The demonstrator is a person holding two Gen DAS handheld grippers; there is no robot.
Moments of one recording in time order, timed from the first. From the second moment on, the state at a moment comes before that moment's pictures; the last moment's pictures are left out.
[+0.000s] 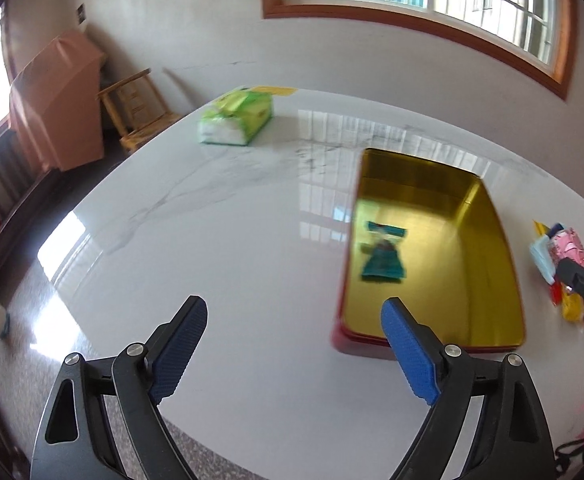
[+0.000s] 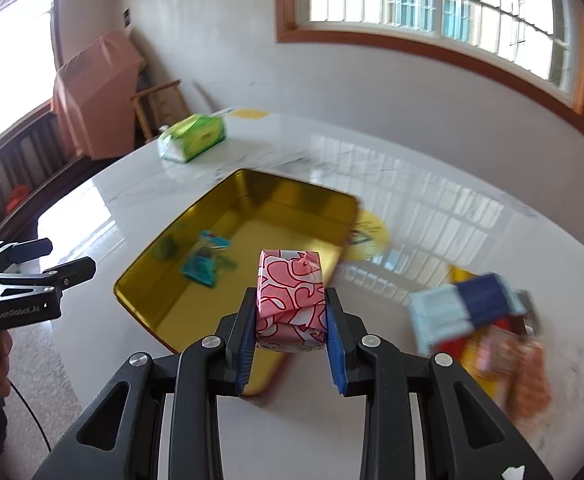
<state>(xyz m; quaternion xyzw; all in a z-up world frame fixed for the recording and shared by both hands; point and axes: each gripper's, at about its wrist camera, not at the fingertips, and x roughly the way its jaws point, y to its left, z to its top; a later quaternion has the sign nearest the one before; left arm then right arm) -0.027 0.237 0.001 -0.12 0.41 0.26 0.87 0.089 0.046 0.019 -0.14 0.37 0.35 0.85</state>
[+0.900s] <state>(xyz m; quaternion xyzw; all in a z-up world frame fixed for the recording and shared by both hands) -0.031 0.270 -0.028 -0.15 0.44 0.28 0.84 0.109 0.130 -0.036 -0.20 0.43 0.37 0.80</state>
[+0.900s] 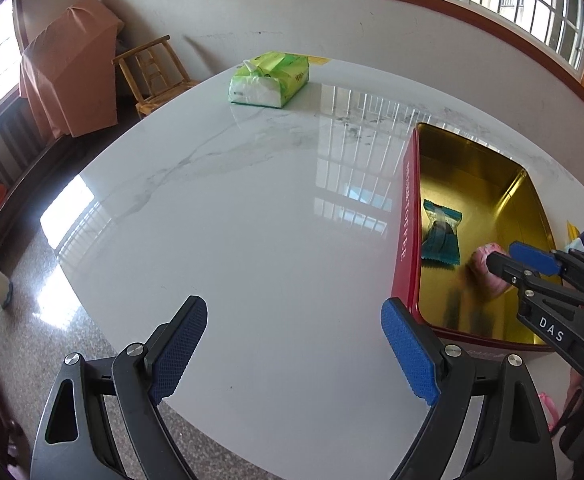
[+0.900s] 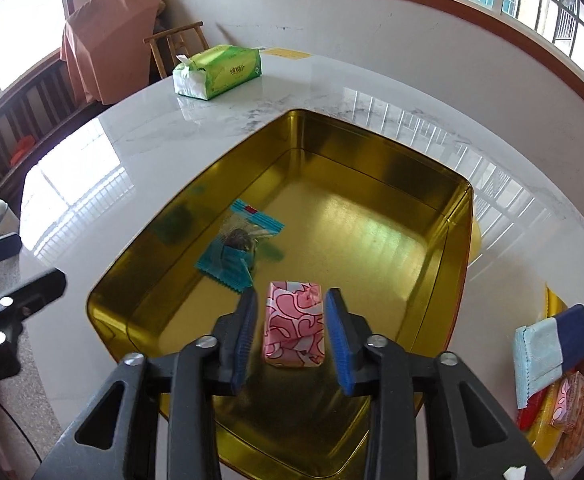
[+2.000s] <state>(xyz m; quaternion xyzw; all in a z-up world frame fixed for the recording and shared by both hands) 0.030 0.156 -0.007 -0.06 0.45 0.13 0.88 0.177 -0.149 -0.029 -0.13 0.43 0.16 0.88</state>
